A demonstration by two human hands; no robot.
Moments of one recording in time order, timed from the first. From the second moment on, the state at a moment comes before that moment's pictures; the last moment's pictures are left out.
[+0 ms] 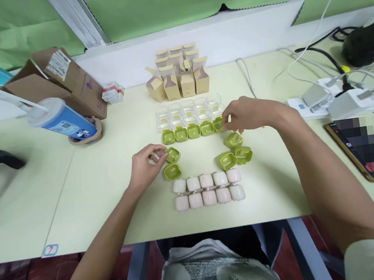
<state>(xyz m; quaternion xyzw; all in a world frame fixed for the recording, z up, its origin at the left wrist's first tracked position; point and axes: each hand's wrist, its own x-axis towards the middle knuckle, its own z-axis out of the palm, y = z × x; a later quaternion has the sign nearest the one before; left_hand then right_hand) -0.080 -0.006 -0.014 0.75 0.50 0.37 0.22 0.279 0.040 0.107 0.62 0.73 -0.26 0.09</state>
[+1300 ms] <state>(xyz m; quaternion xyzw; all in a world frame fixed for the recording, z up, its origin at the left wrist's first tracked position) -0.070 0.022 -0.027 0.68 0.54 0.45 0.18 0.143 -0.038 0.059 0.27 0.96 0.00 0.04</state>
